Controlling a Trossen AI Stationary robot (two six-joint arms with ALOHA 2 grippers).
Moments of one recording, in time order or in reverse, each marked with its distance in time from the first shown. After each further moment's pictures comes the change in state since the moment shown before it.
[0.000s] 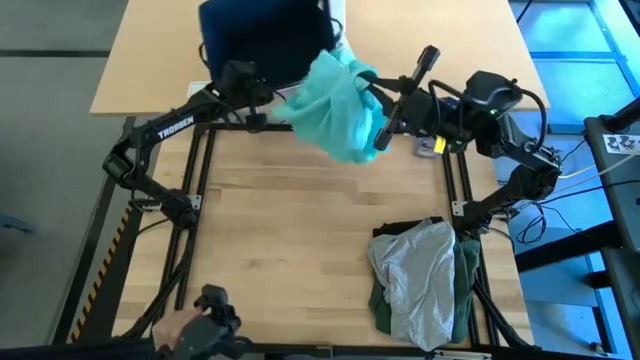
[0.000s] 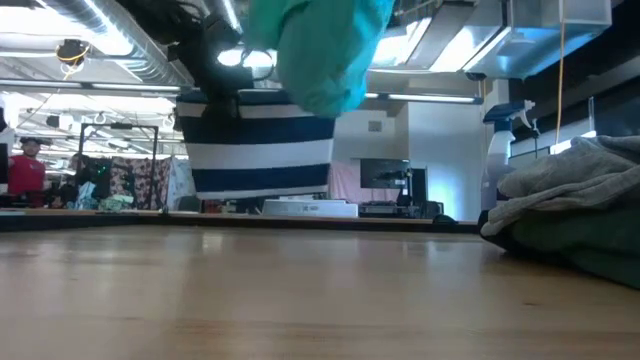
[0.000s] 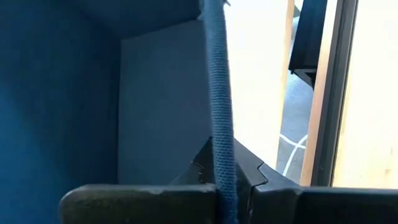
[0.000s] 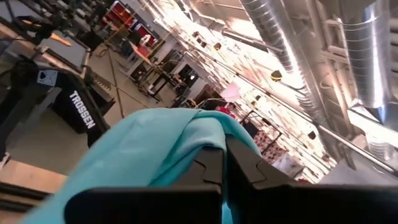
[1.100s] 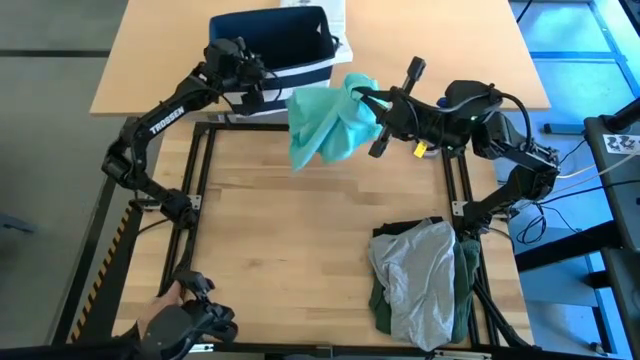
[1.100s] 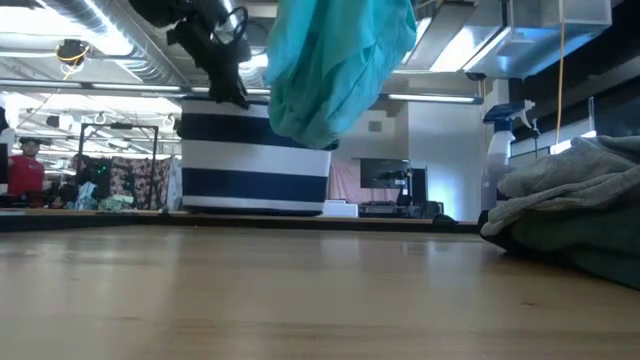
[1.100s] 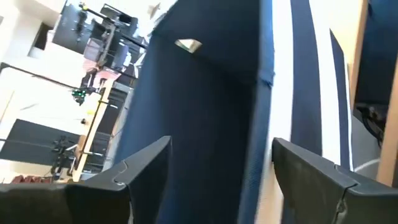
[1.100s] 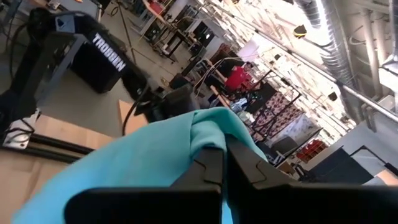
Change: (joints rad) left arm 0.090 -0.002 0.148 0.028 0.074 0.010; right arm 0.013 0.014 0.000 -0.187 0.096 0.104
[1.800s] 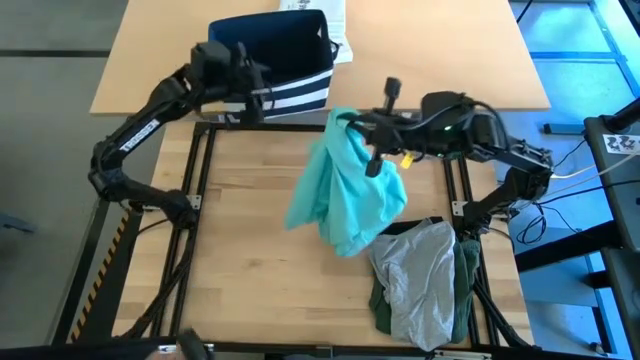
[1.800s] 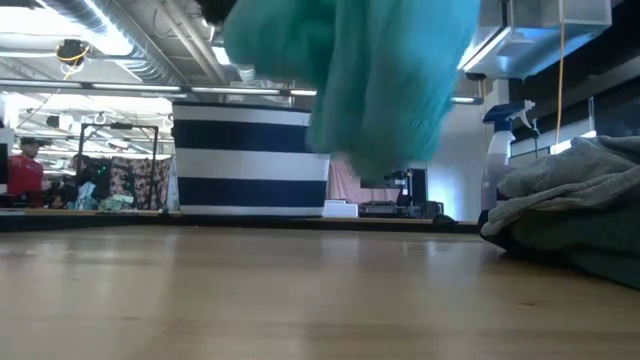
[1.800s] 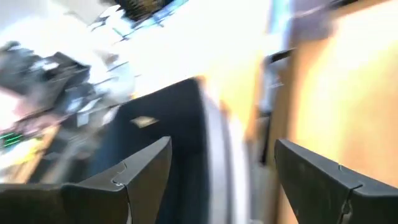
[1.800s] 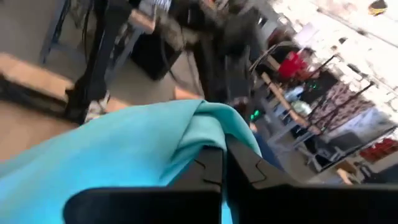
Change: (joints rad) left arm -0.245 -0.156 0.210 -0.382 0.099 -0.238; right arm 0.000 0.034 0.000 -0.156 -0.129 0.132
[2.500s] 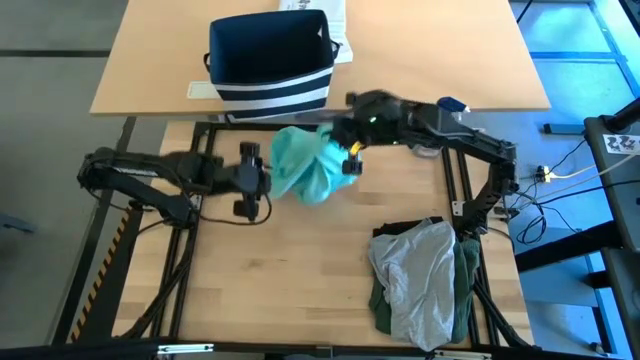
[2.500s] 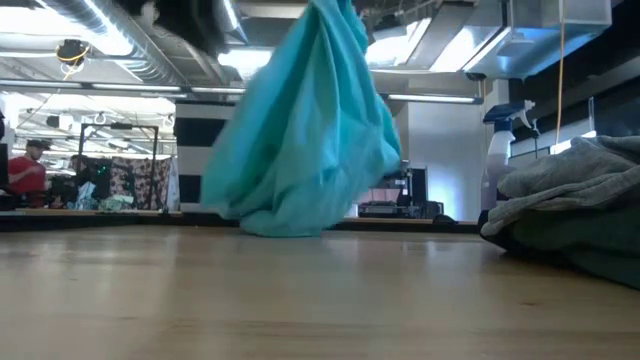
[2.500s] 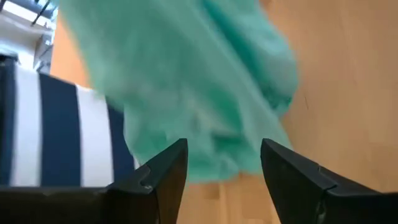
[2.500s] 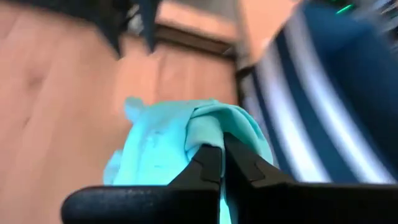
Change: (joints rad) left arm -0.831 -0.133 -0.355 -0.266 -0.567 -0.453; right arm -0.166 0.180 -0.001 -0.278 -0.215 0.200
